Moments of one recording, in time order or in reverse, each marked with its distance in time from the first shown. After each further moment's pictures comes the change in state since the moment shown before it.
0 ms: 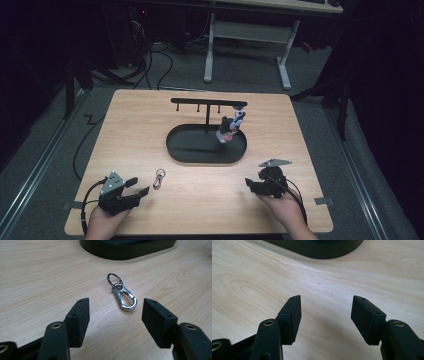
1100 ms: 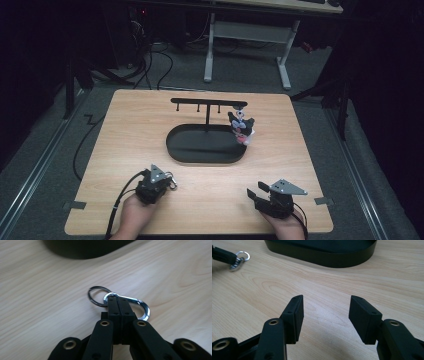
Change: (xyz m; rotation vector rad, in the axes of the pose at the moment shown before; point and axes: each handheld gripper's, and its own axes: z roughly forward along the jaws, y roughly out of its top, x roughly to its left) left arm -0.074 0.043 0.077 0.204 0.078 0.128; right arm 0.008 -0.057 -0.015 -0.284 0.084 -0.032
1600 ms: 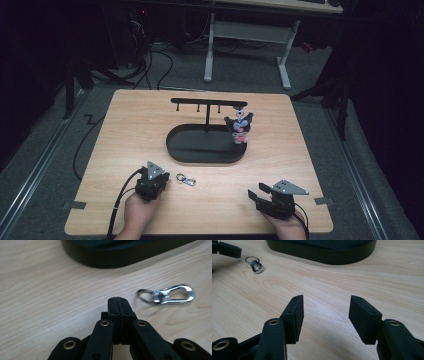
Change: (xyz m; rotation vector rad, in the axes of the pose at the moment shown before) left arm 0.023 -0.003 0.005 -0.040 0.087 -0.134; right arm -0.004 -0.002 -0.002 0.011 0.016 0.023
